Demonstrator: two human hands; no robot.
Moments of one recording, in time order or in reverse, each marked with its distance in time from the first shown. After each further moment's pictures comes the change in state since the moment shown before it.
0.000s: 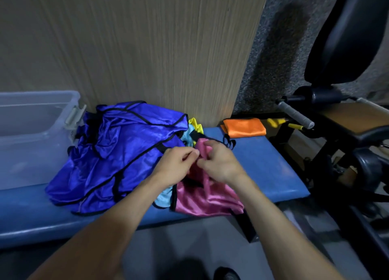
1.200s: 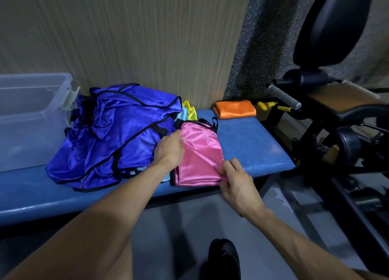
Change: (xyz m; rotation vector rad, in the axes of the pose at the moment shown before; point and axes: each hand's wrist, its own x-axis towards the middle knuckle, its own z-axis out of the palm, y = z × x) left_hand -0.013 -0.004 0.021 0.374 0.053 -0.224; right_hand -0.095 0.108 0.024 -0.381 0.189 -0.211
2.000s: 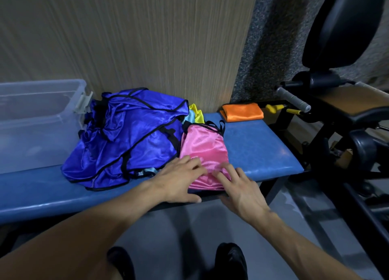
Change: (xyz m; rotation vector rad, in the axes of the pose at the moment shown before) left_hand -0.057 -0.016 -0.015 0.454 -0.363 0.696; right_hand -0.003 0.008 0.007 -0.418 -0.037 -0.276
